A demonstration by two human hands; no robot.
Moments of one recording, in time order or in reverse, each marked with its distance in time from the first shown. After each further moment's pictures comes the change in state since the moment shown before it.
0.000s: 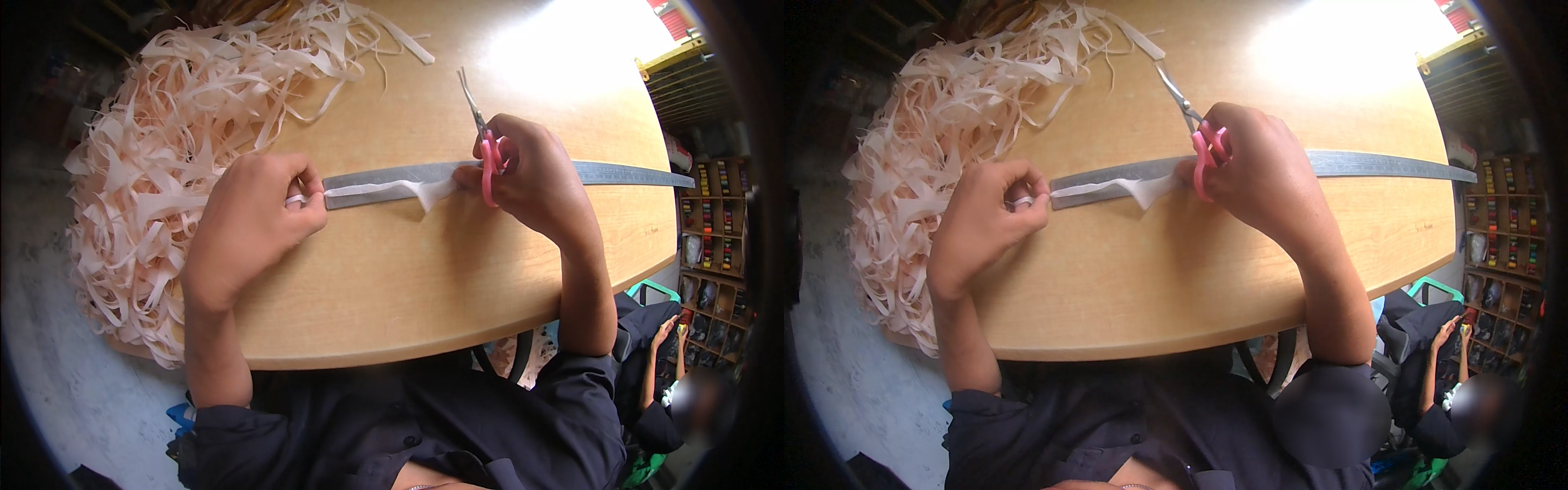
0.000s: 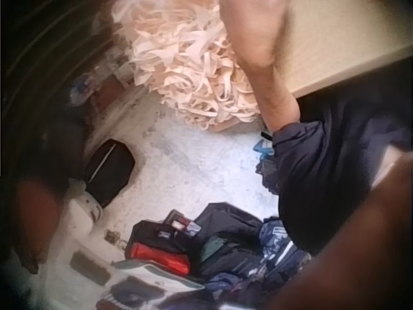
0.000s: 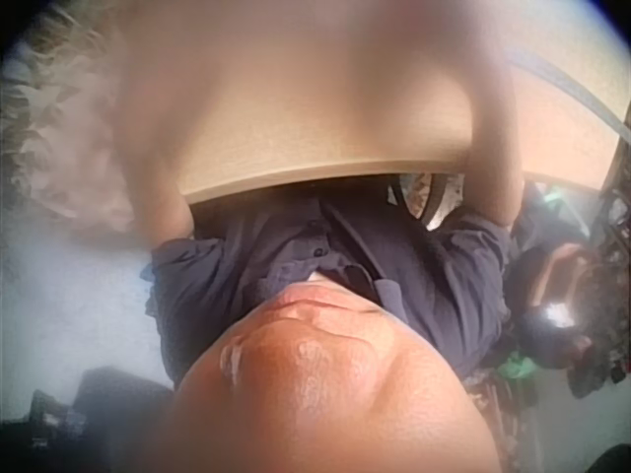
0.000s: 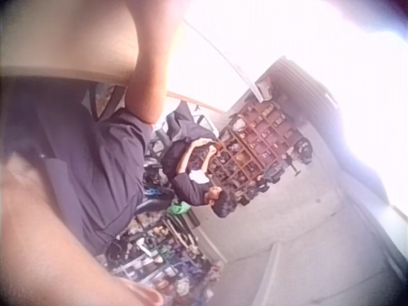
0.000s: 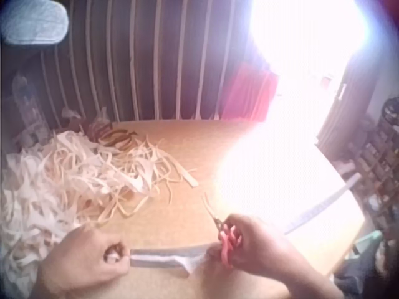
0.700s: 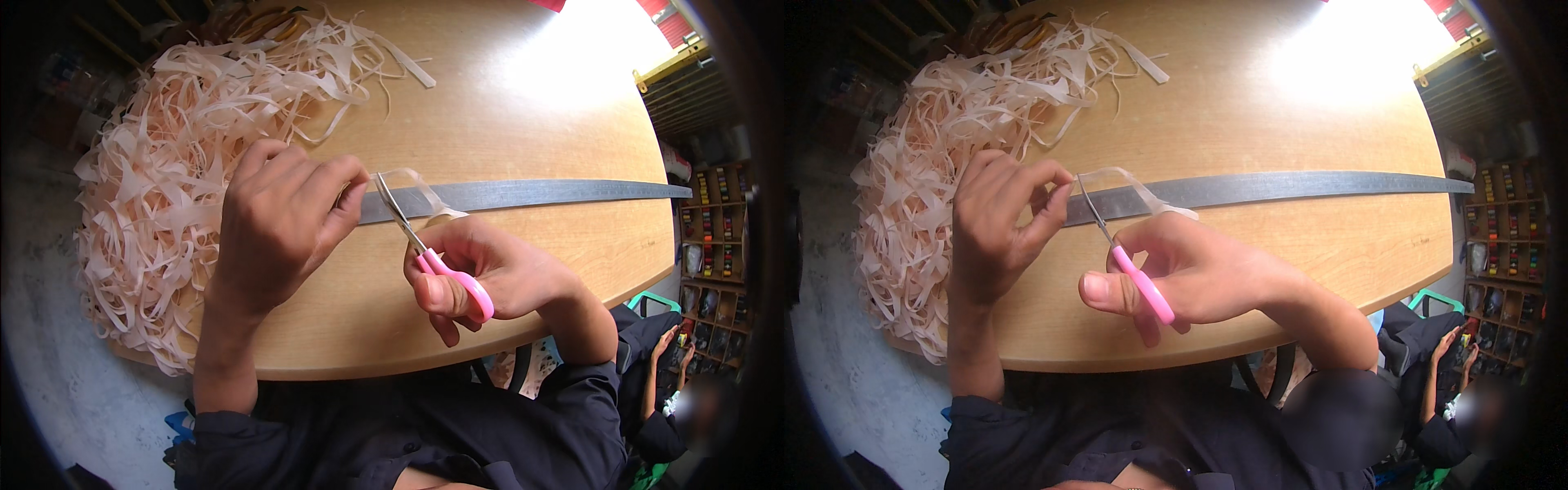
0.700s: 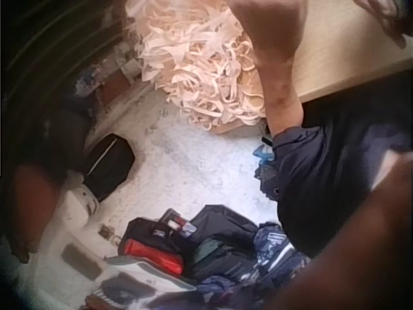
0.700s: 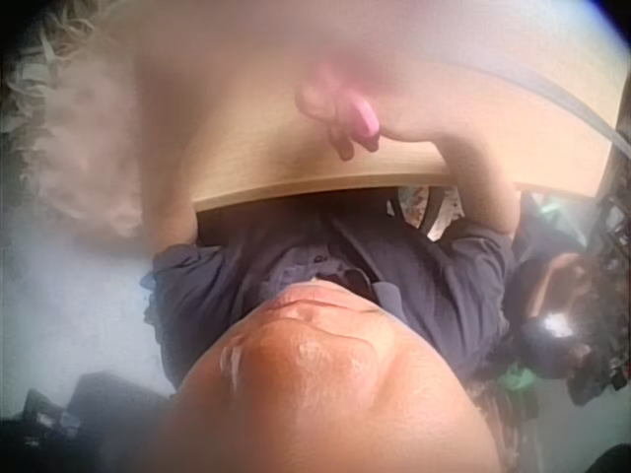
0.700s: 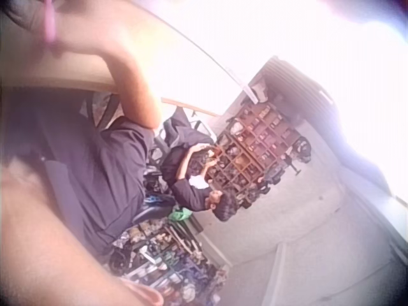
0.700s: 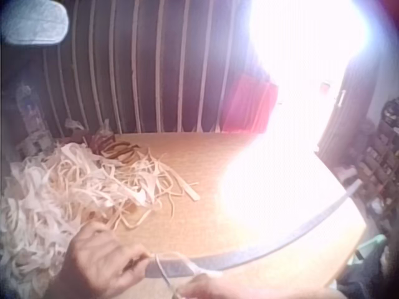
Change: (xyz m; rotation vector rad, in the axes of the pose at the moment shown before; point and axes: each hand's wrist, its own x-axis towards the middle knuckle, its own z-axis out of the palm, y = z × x) left_hand 0.006 0.012 0.009 0.303 0.479 0.683; right_hand -0.030 -0.024 0.013 0.831 -0.901 0.000
